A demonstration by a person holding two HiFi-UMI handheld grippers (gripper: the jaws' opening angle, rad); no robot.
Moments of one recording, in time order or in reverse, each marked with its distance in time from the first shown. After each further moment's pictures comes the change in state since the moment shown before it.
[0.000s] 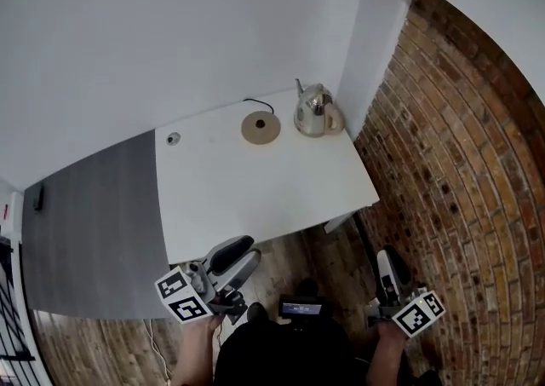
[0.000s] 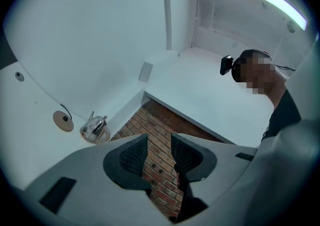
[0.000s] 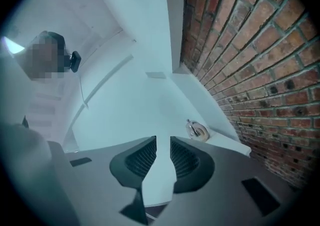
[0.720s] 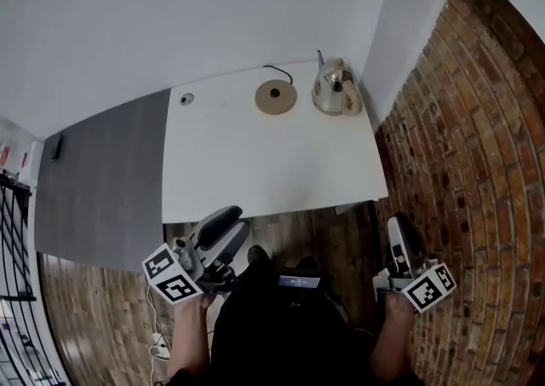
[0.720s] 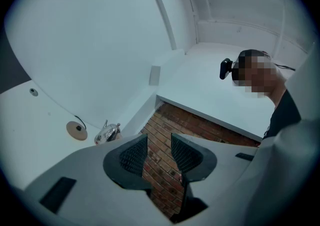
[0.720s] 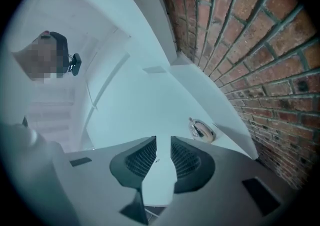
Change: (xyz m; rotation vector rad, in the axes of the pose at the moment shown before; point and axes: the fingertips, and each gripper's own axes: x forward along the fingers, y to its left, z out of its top) left arm 0.043 0.004 -0.004 0.084 -0.074 0.235; right arm 0.056 -0.078 0.045 0.044 0.106 0.175
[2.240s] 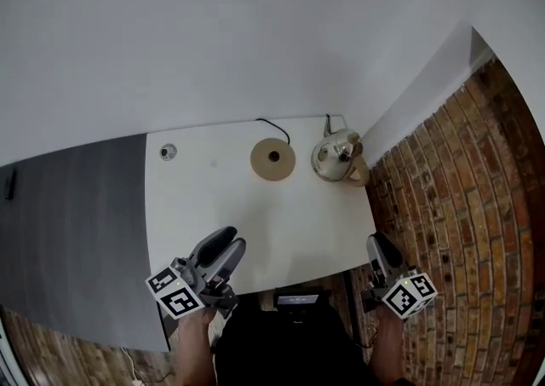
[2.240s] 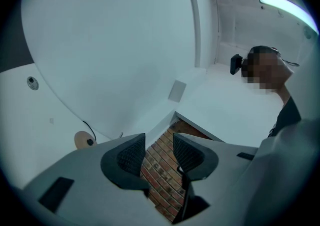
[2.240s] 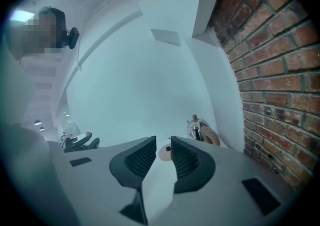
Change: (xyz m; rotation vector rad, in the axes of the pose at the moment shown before) left arm 0.023 0.201 0.077 -0.206 -0.081 -0.056; right arm 0.185 -0.005 -0.017 -0.304 0.199 -0.223
